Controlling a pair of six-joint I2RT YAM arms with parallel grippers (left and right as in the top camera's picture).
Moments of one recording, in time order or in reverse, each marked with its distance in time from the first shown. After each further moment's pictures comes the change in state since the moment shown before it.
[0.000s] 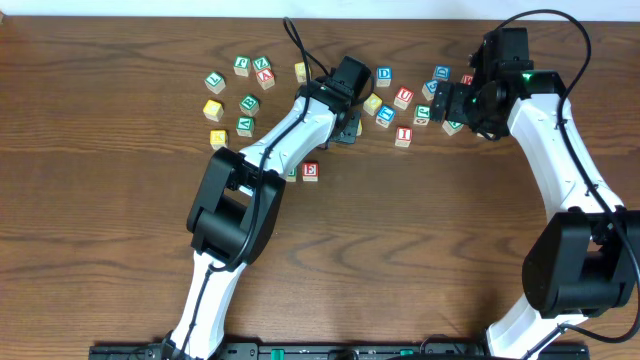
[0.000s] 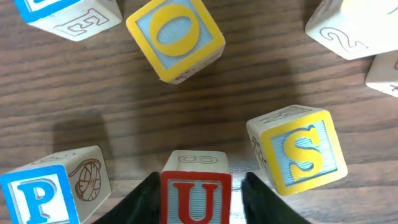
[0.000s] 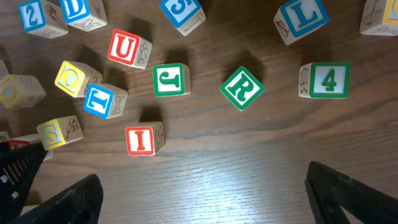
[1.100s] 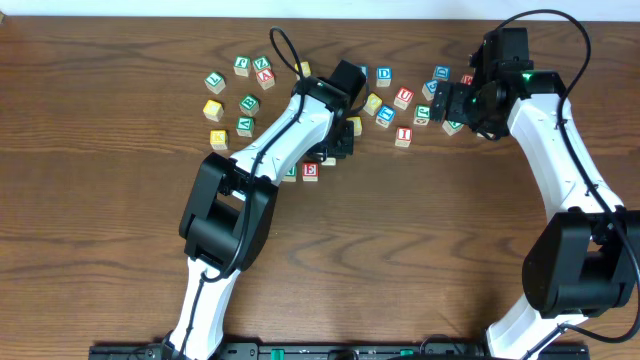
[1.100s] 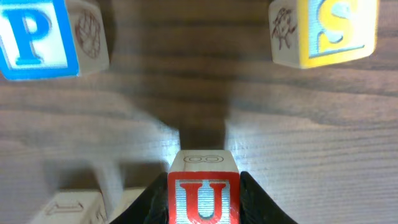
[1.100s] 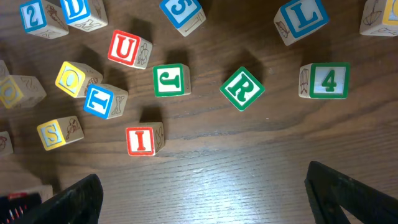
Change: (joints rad) left arm 0.000 -0.056 0.000 -0.261 0.114 -0.186; right arm 0.000 0.000 0.000 0.001 0.000 0.000
